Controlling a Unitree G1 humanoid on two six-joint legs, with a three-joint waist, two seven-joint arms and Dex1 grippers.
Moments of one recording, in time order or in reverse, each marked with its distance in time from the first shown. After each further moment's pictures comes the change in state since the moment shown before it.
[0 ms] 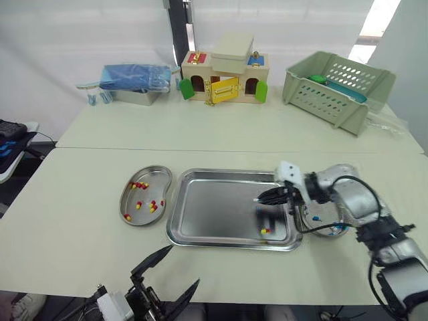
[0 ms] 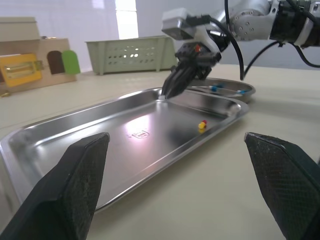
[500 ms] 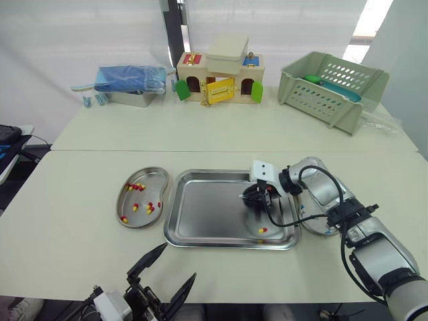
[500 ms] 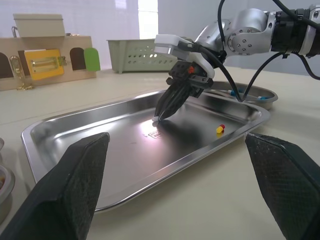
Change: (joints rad) left arm 0.042 -0.084 0.037 -0.032 0.019 0.027 0.091; right arm -0.276 0.253 0.265 0.440 -0.235 -0.224 -0.080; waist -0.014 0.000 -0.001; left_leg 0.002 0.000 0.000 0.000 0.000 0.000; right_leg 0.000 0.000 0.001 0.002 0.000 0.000
